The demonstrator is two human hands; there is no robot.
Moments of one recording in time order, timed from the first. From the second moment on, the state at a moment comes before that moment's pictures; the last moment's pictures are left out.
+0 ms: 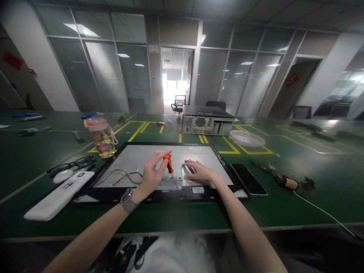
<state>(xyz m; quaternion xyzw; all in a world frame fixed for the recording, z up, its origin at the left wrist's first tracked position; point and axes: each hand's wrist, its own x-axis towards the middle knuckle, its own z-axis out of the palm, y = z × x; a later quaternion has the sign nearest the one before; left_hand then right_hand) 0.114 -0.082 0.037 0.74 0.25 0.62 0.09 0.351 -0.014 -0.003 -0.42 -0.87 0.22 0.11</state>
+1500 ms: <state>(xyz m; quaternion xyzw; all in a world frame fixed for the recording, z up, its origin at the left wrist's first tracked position) 0.115 -0.079 0.033 0.73 0.27 0.63 0.07 0.350 -0.015 -0.001 -0.42 -0.87 0.22 0.11</state>
